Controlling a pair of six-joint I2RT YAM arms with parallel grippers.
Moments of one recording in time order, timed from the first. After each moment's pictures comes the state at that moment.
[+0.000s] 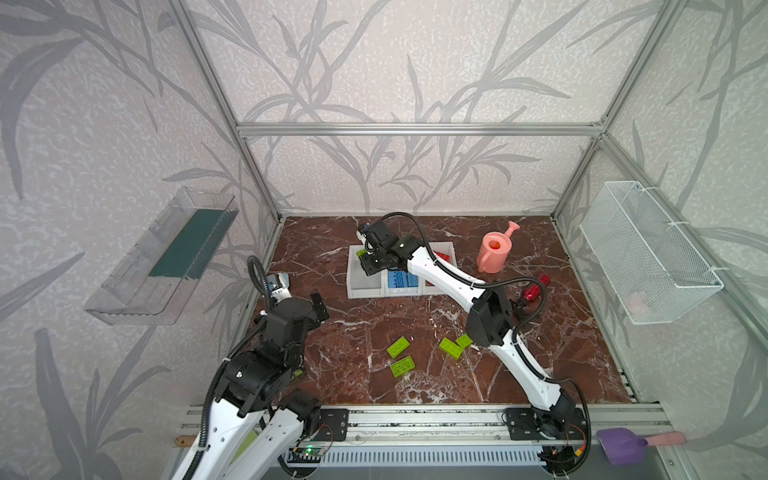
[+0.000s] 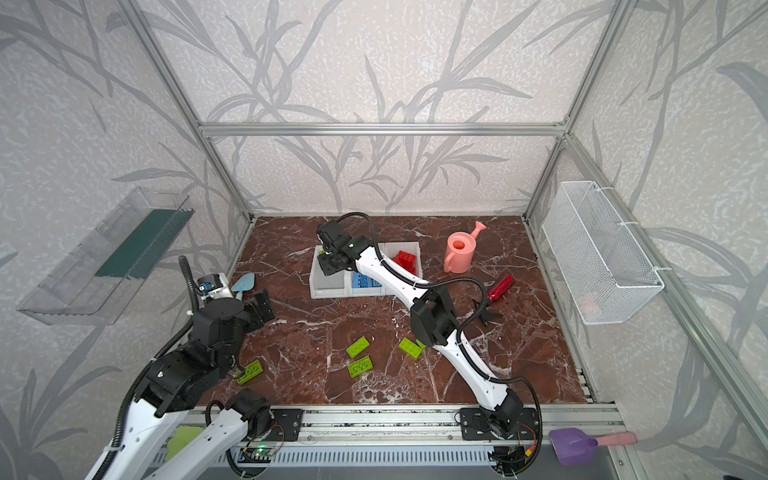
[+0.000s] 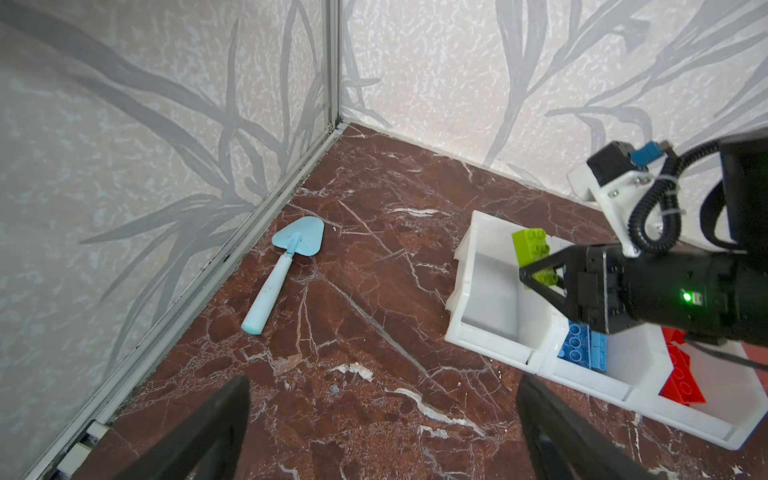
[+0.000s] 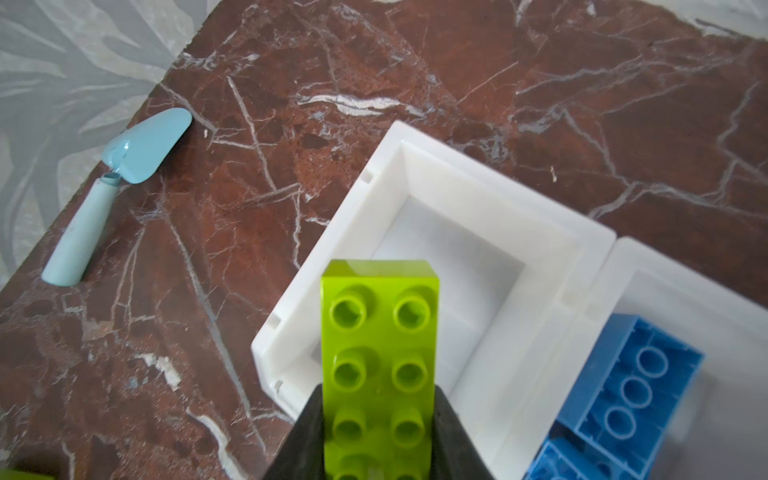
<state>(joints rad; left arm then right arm) -0.44 0.57 0.86 -0.88 -0.63 -0.54 0.84 2.58 2.60 -0.87 -0.03 0.27</state>
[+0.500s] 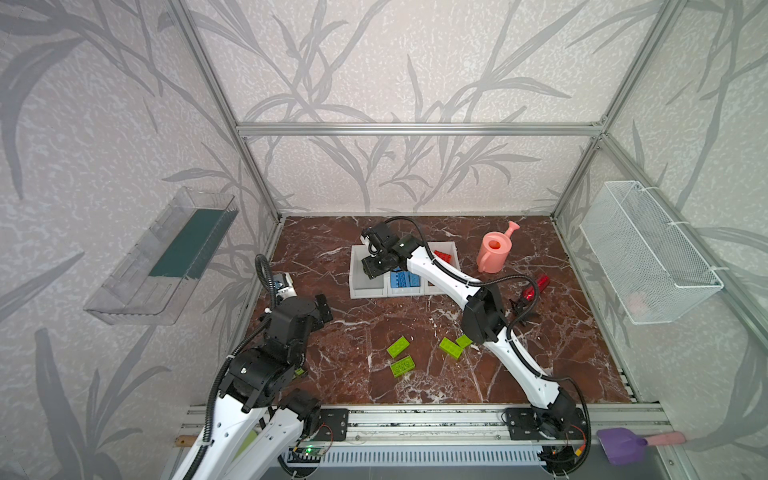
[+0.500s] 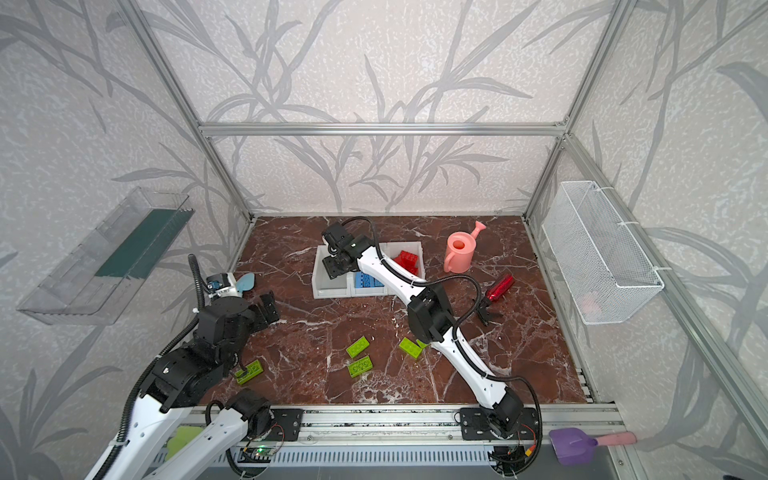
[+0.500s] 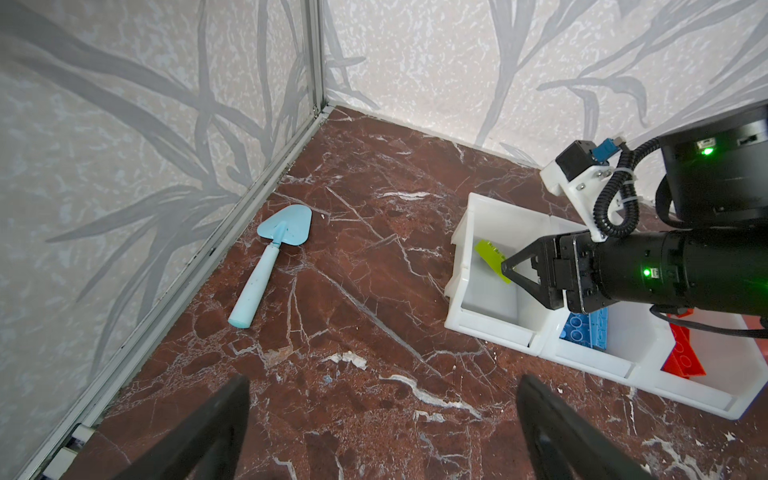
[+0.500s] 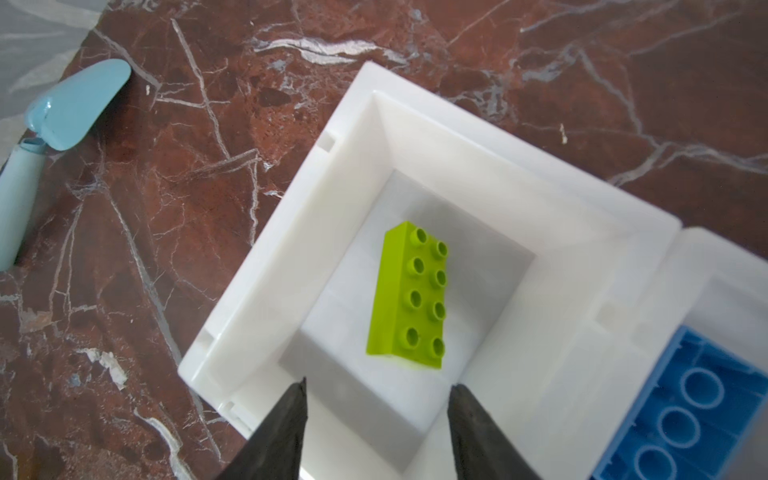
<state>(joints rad) -0.44 0.59 0.85 -0.87 -0.57 -0.52 0.81 2.61 2.58 -0.90 -0.06 0.26</state>
